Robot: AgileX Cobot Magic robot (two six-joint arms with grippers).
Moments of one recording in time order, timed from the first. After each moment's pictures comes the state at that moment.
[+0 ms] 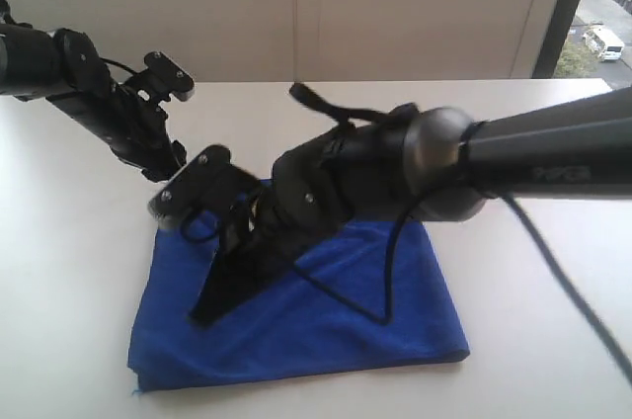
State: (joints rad) left arm -0.27 2.04 -1.48 -0.30 0.56 0.84; right arm 0.71 1.90 -1.23 0.09 0.39 -0.29
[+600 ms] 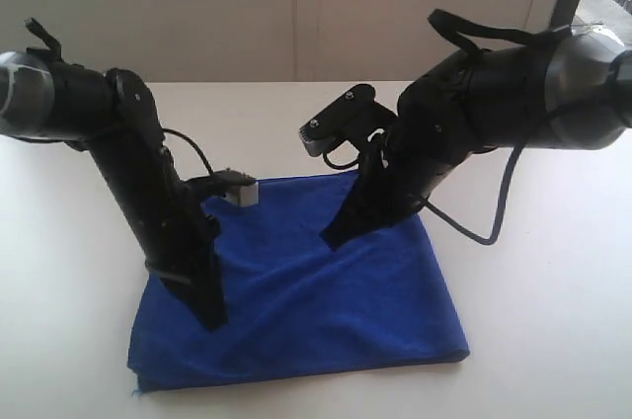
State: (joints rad) left arm -0.44 1.99 -1.30 -0.54 1.15 0.87; right arm 0.45 1.79 -1.17 -0.22 0.56 -0.02
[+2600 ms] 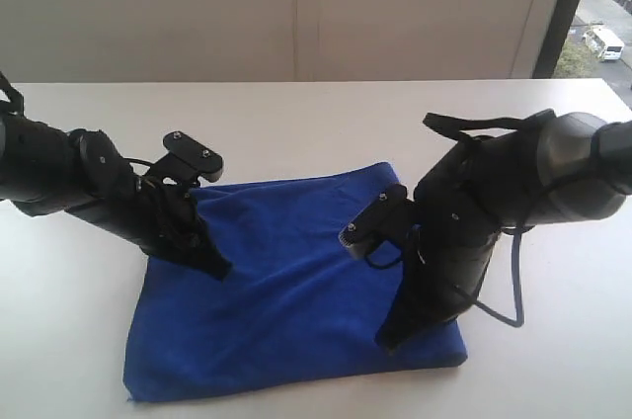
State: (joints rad) left arm -0.47 1.87 -0.98 -0.57 0.24 0.81; right arm 0.46 1.83 -0.95 -0.27 0.64 0.05
